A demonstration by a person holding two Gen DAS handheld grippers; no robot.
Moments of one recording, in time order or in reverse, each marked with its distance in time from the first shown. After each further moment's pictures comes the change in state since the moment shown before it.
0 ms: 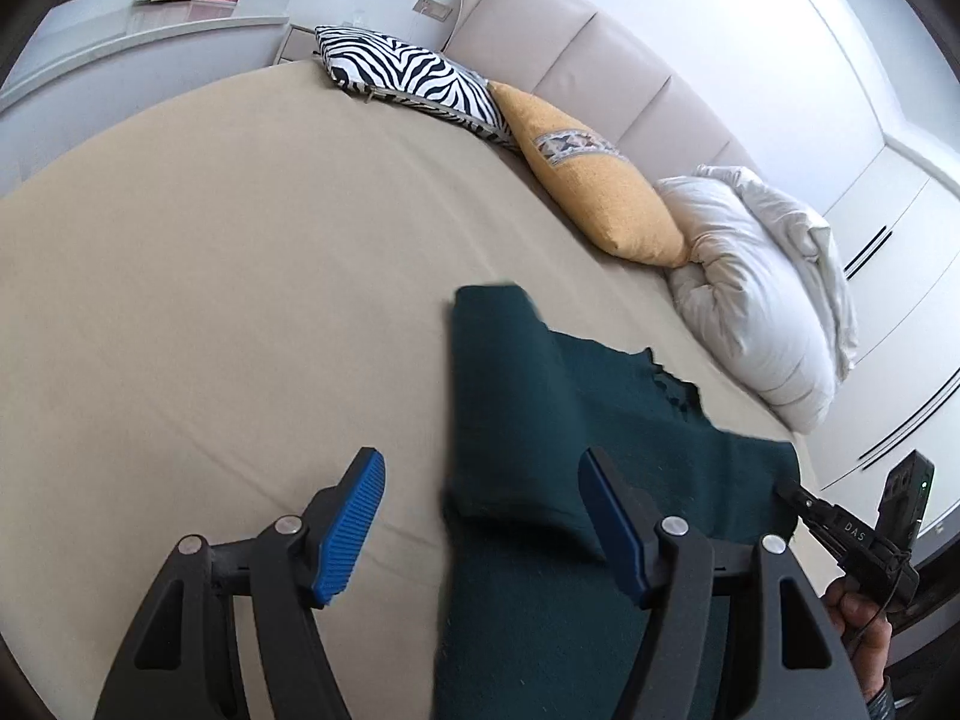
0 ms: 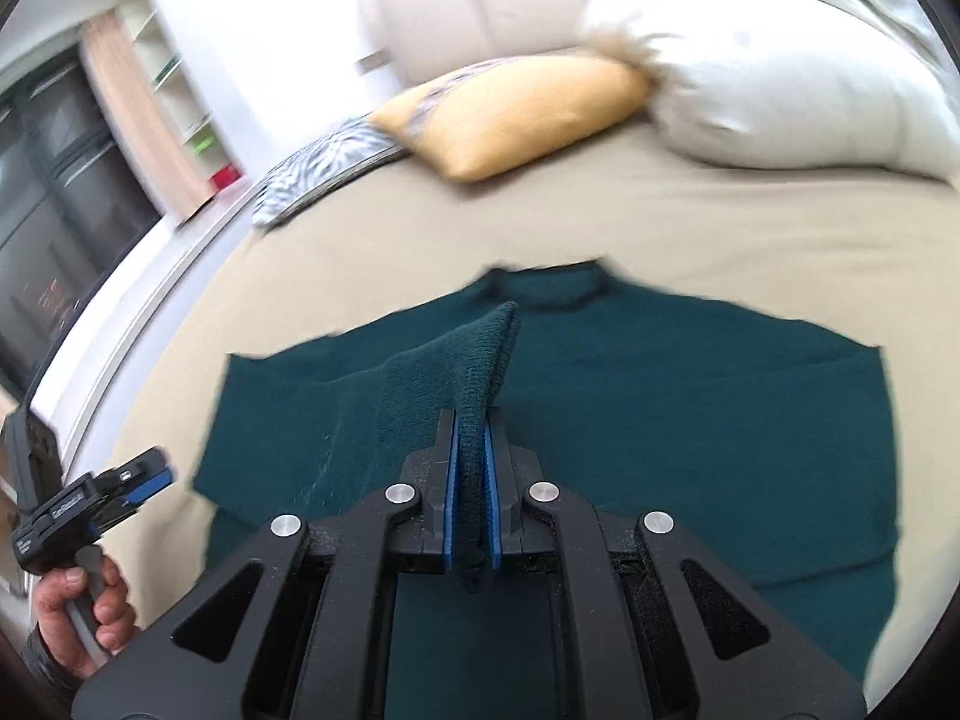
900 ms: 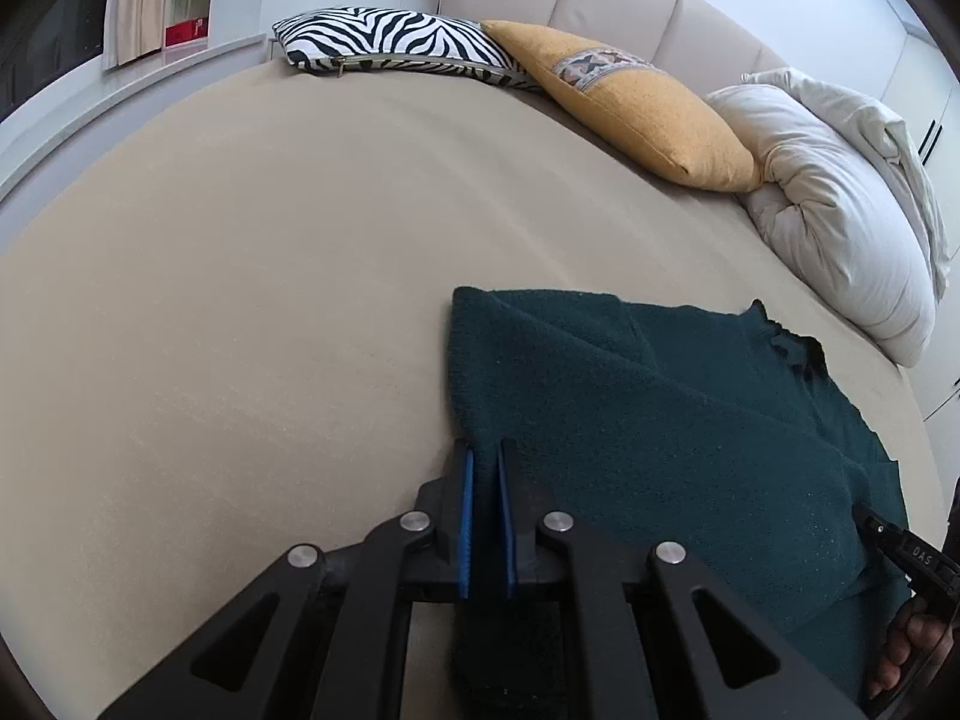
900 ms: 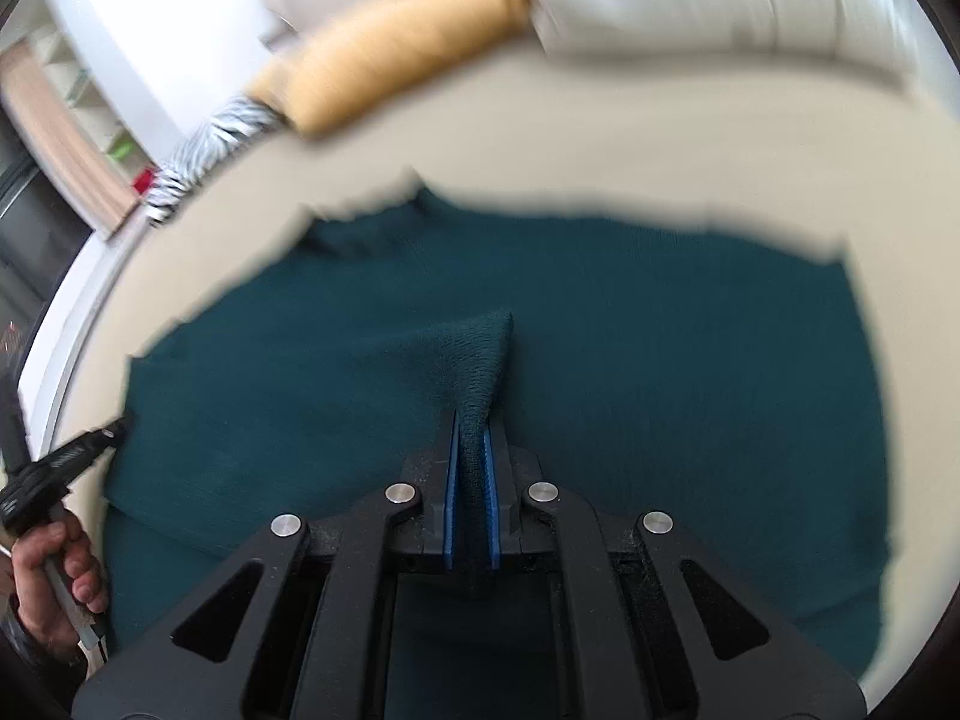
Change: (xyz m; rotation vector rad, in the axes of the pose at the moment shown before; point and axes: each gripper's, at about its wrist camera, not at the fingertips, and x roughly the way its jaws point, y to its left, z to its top) left arm 0.098 -0.021 0.021 0.167 0.064 0.211; right arm 0.067 -0.096 -0.018 0.145 0.139 -0.095
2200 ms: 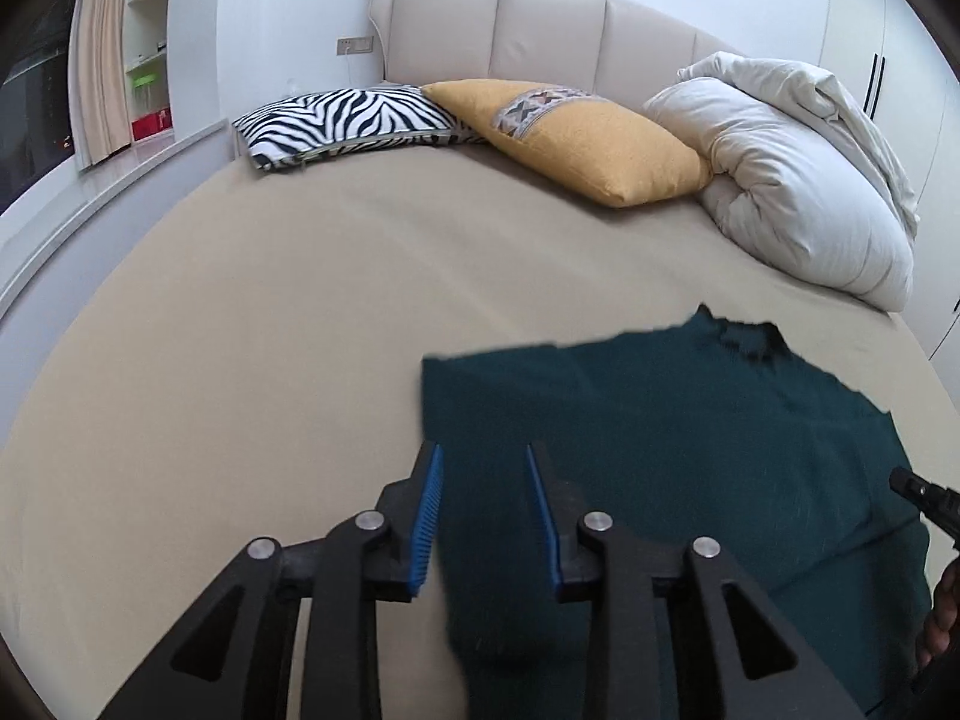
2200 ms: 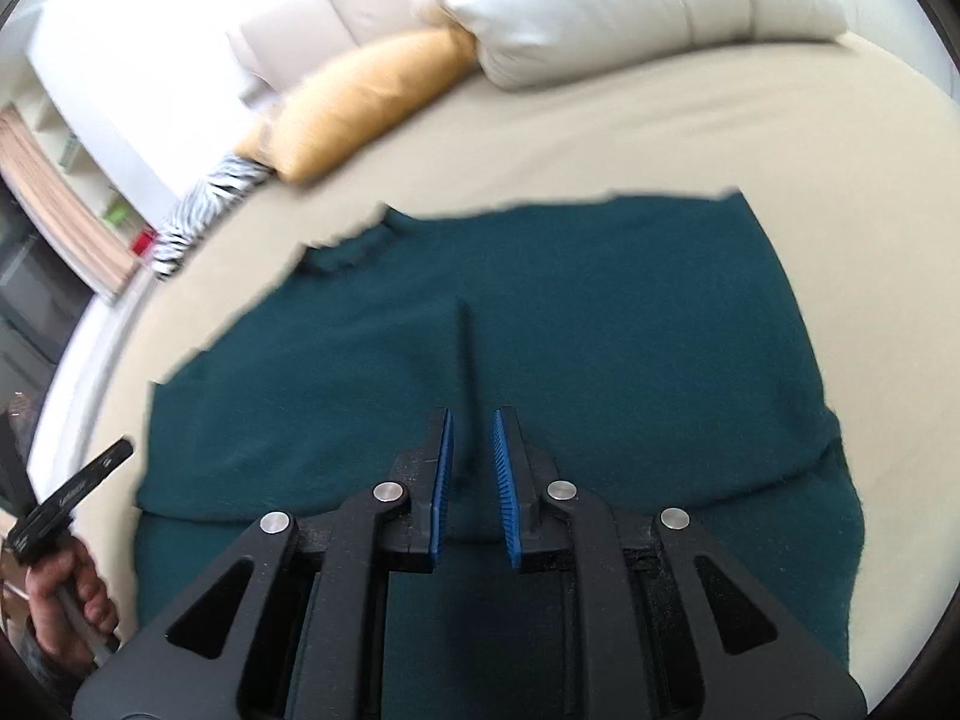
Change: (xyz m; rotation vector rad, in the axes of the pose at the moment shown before) left arm -0.045 -0.034 0.015 0.187 -0.098 0.032; right arm -0.066 -0.013 -0.027 0.080 -0.136 0.036
